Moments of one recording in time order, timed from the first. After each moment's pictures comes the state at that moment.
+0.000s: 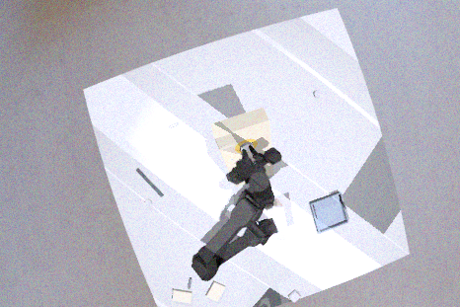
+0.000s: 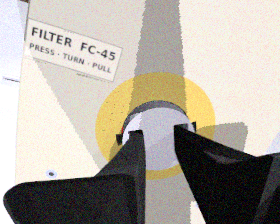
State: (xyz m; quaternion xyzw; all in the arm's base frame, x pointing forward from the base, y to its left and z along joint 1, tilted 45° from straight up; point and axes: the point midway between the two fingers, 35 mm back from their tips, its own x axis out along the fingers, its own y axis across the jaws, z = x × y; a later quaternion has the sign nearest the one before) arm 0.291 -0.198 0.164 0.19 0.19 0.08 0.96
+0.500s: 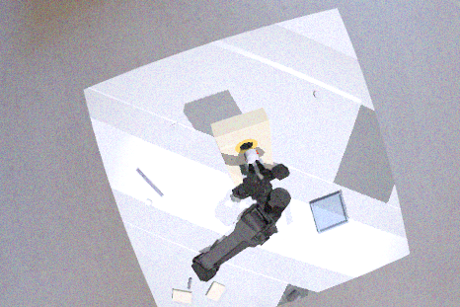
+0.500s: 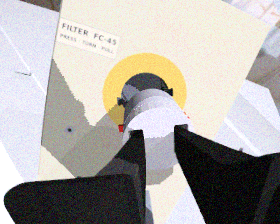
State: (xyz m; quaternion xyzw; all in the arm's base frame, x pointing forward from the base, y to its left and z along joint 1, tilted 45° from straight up) arm 0.237 -0.209 0.176 0.19 0.19 0.08 0.96
